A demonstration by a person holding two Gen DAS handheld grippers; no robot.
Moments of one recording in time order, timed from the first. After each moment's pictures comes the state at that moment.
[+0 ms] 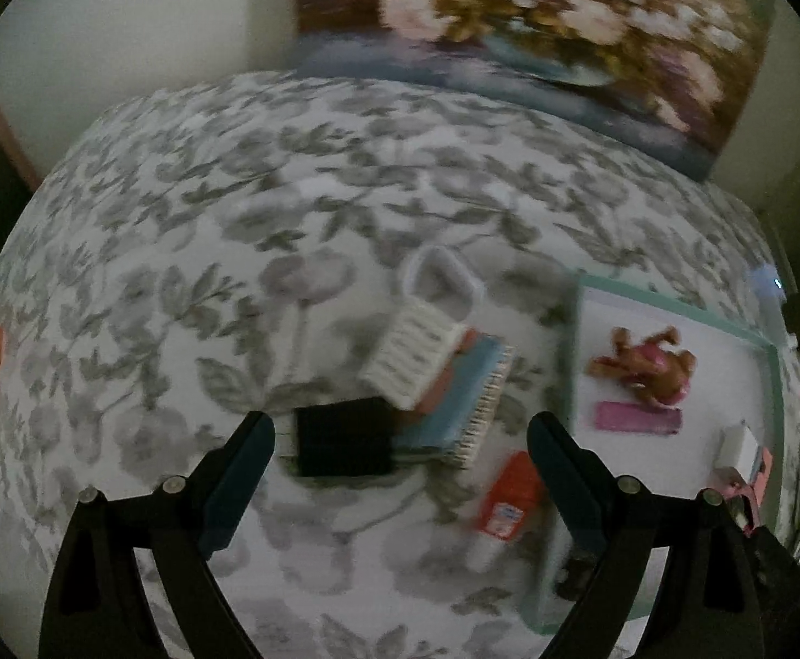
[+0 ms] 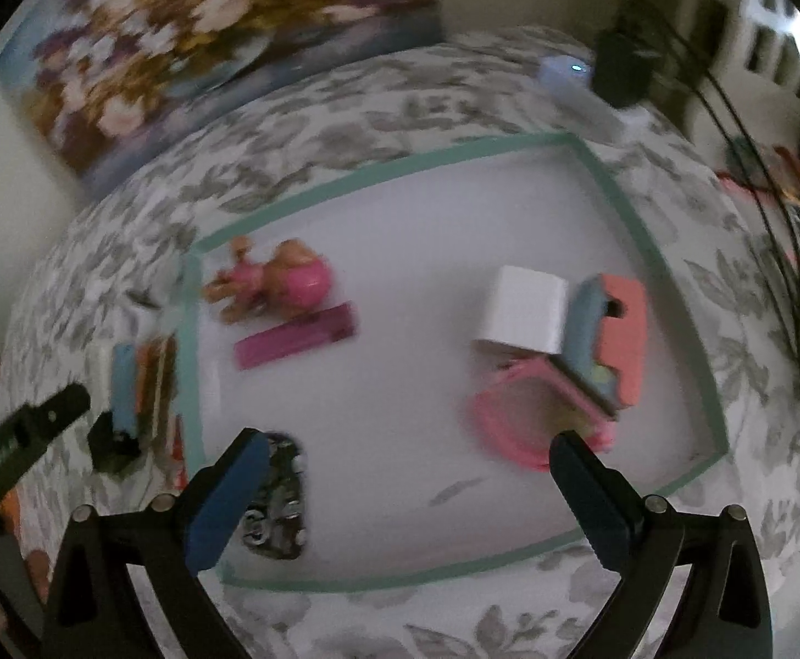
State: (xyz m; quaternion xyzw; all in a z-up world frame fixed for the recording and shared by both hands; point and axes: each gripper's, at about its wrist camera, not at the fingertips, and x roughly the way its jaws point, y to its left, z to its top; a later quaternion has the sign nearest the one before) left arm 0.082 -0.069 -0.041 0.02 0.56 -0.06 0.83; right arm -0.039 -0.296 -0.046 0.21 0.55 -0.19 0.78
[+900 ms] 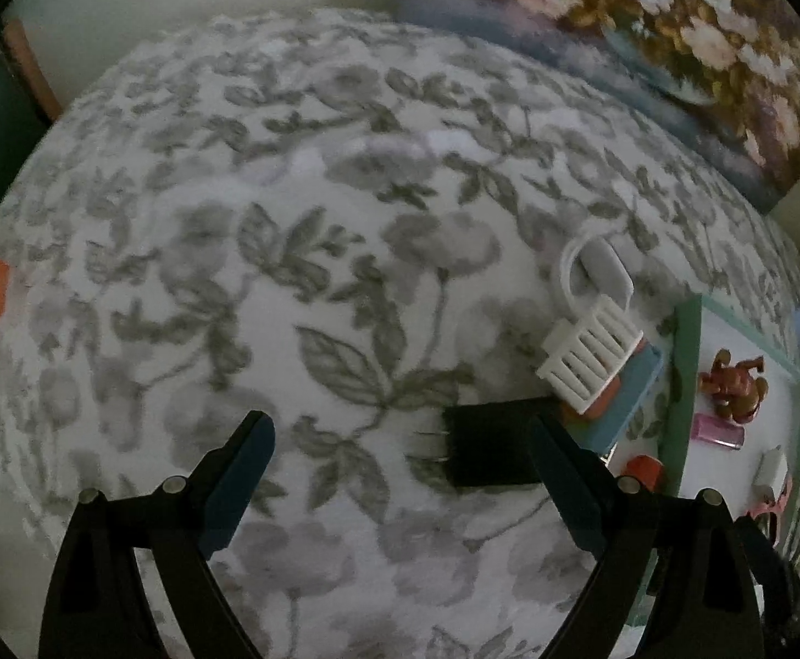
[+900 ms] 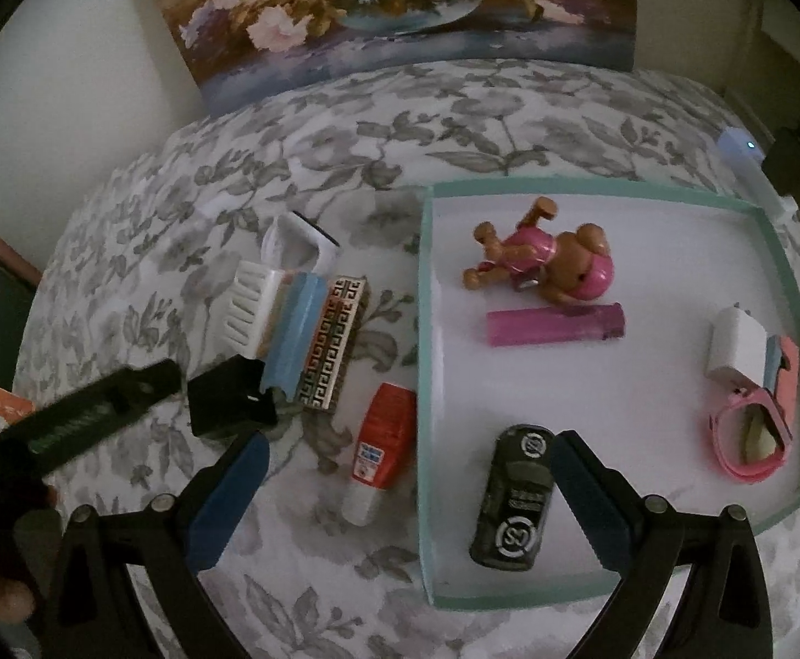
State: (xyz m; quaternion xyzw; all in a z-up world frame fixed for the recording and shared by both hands) left arm 0.108 0.001 -0.076 -0.02 0.61 -0.04 0.79; right arm 0.020 -0.177 -0.052 0.15 0.56 -0.09 0.81
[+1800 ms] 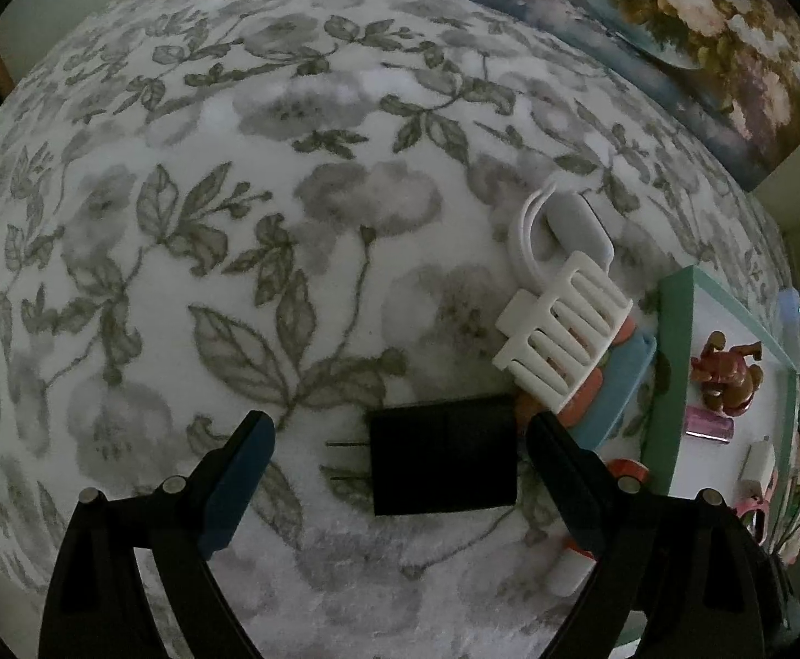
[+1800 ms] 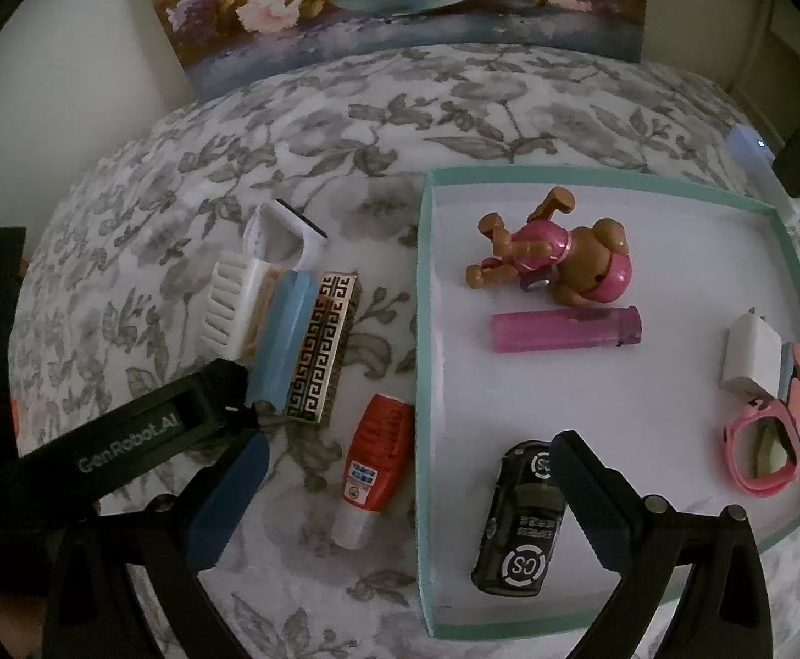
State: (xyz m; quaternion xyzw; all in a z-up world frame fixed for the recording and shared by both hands) left arm 0.125 -0.035 -0.114 -0.04 0.63 -0.08 0.77; right arm 0.032 -0.176 -0.069 0.15 0.57 -0.10 0.80
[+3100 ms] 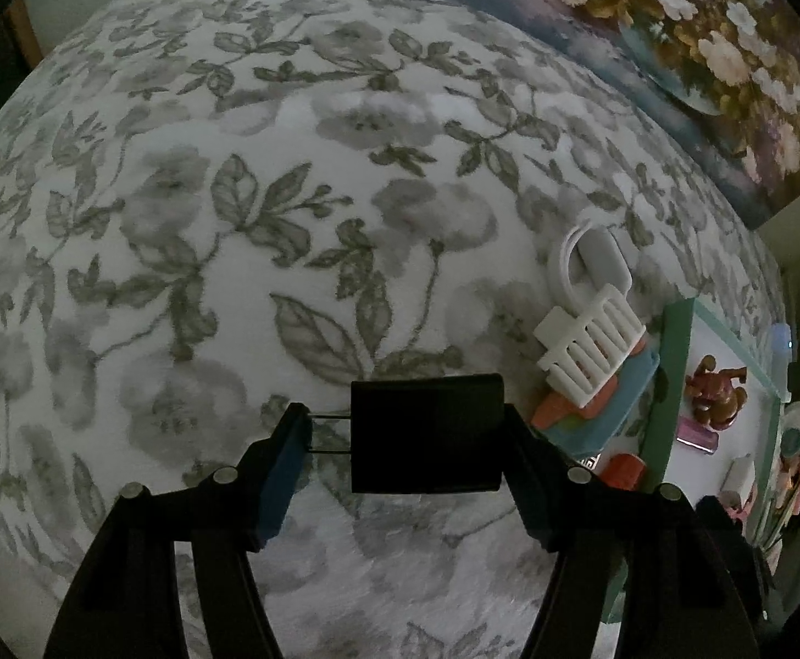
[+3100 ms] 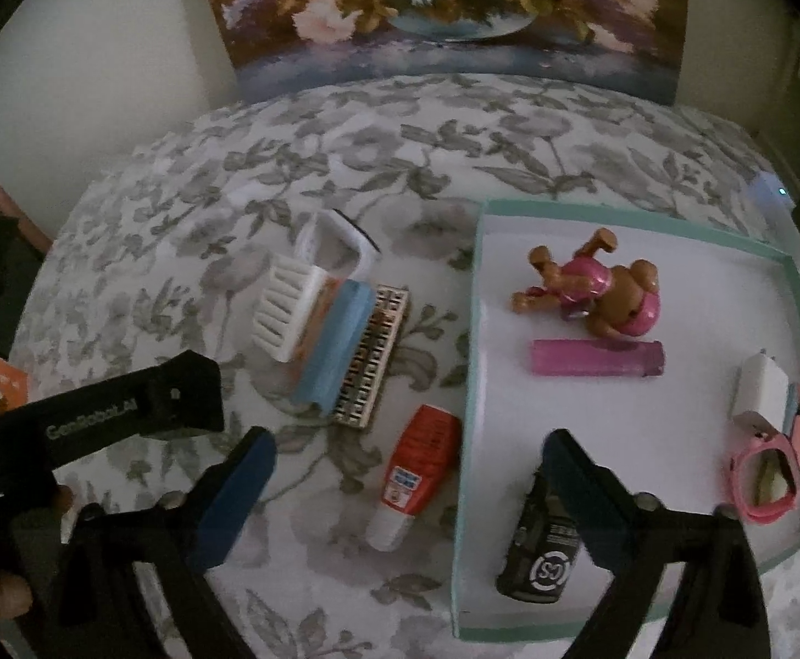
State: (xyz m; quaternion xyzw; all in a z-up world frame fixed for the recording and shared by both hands) left arm 0.114 0.016 -0.093 -0.08 0.63 -0.06 0.77; right arm 0.033 -0.157 -0.057 0.12 0.55 -0.06 0.83
